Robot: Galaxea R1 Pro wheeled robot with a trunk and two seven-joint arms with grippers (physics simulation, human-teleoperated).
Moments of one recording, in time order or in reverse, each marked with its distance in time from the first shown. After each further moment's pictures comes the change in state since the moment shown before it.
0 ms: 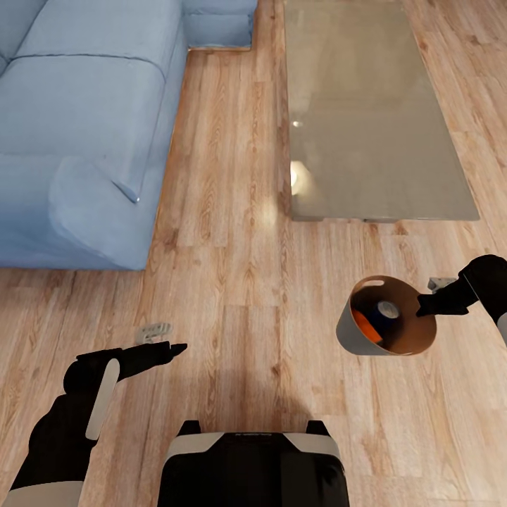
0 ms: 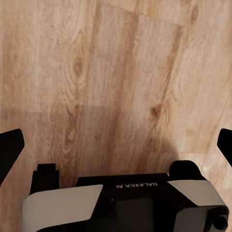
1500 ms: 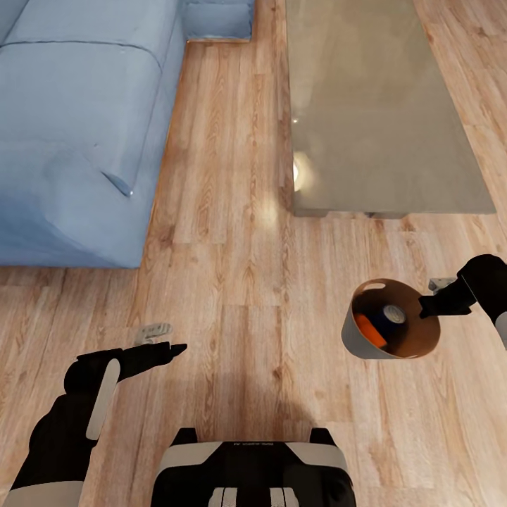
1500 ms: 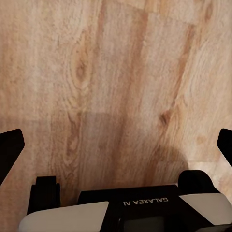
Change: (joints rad) left arm 0.000 0.000 0.000 0.005 -0.002 -0.003 0.001; right arm 0.003 0.006 0.007 -0.012 0.062 0.001 0.003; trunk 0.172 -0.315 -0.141
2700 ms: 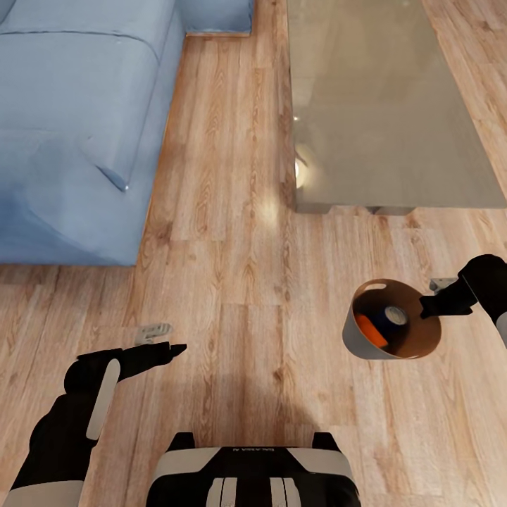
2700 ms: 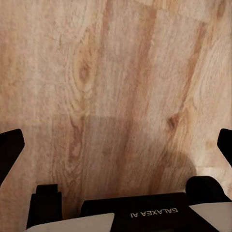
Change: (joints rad) left arm -0.001 0.000 0.000 0.002 -0.006 0.000 0.001; right arm 0.000 -0.003 0.001 0.000 0.004 -0.001 0.000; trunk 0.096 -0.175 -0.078
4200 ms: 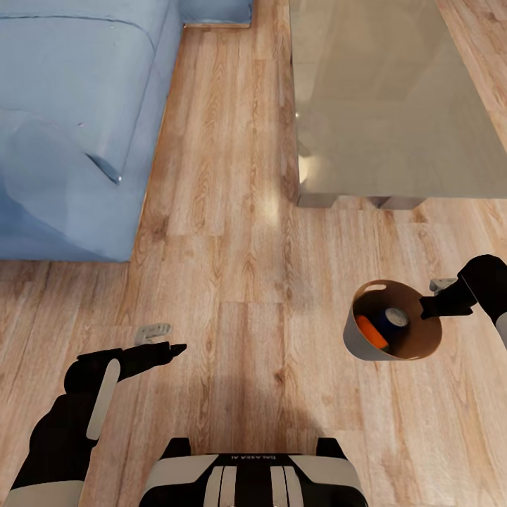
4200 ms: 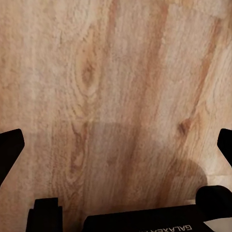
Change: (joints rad) left arm 0.000 0.000 0.000 0.000 0.000 -0.002 0.001; right arm 0.001 0.000 0.009 0.000 0.000 0.001 -0.001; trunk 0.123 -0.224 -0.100
